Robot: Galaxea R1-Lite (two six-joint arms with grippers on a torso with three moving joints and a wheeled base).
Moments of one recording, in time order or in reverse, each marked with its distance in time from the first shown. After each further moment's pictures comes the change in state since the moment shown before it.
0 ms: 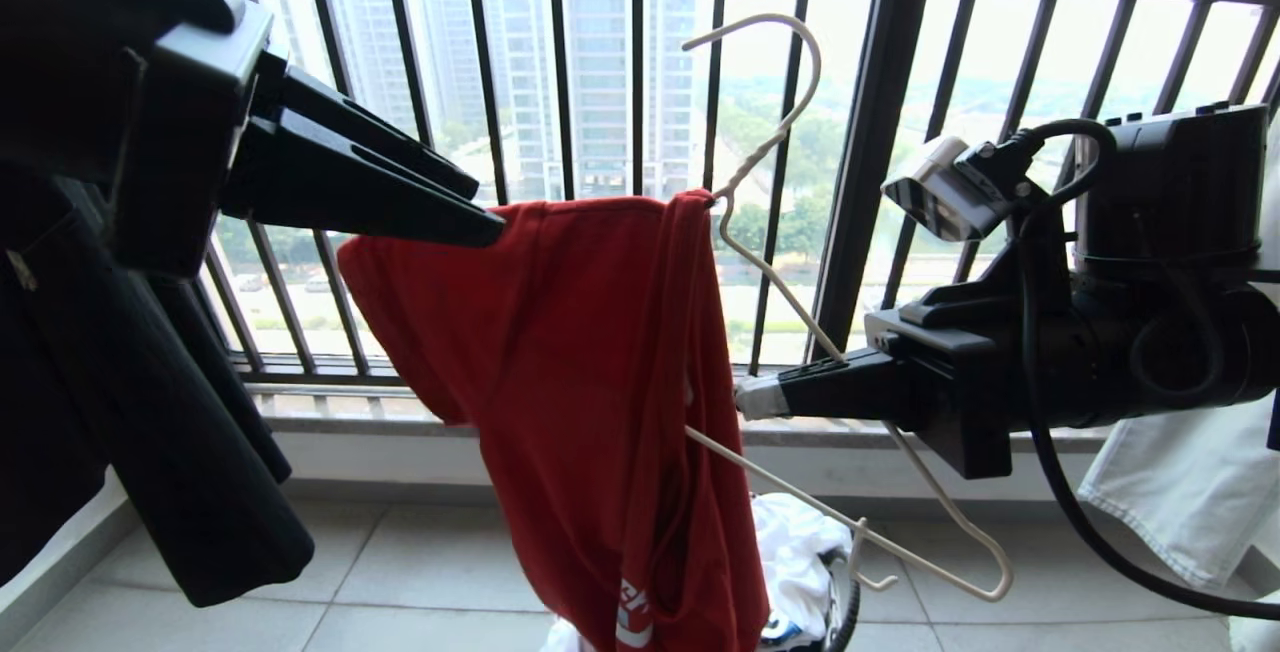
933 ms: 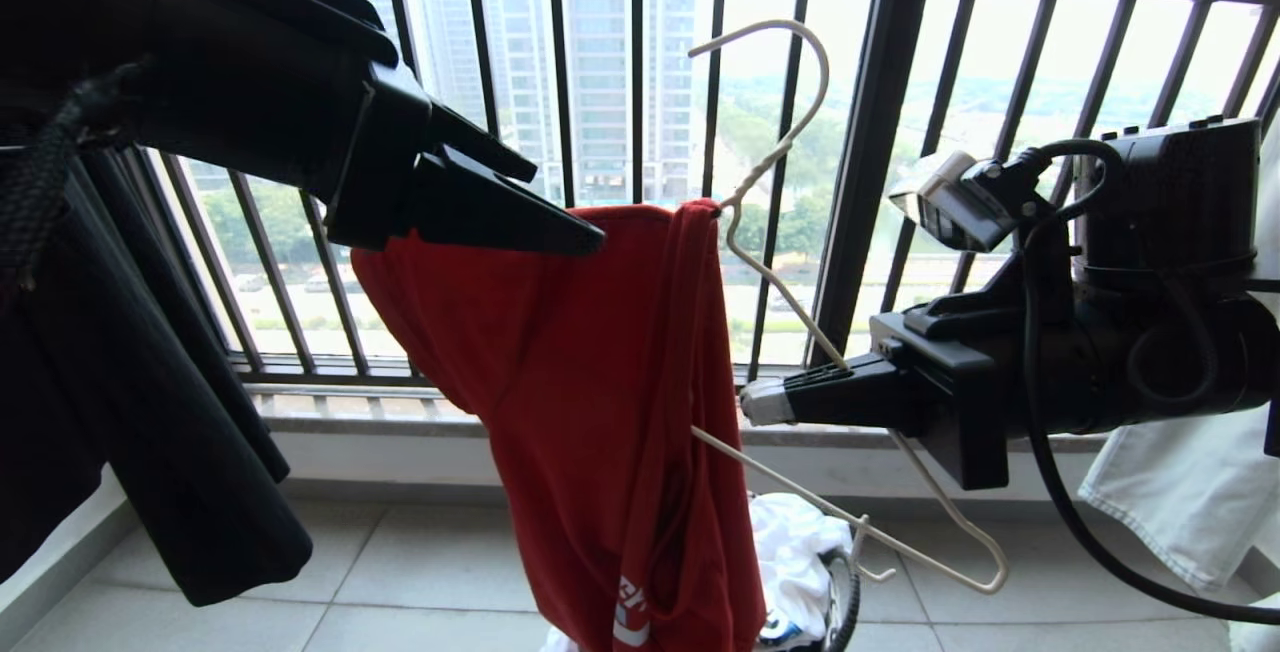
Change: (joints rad) left arm 0.023 0.106 0.004 -0.125 -0.056 -0.024; right arm -0.017 -0.002 0.022 0.000 -0.005 -0.081
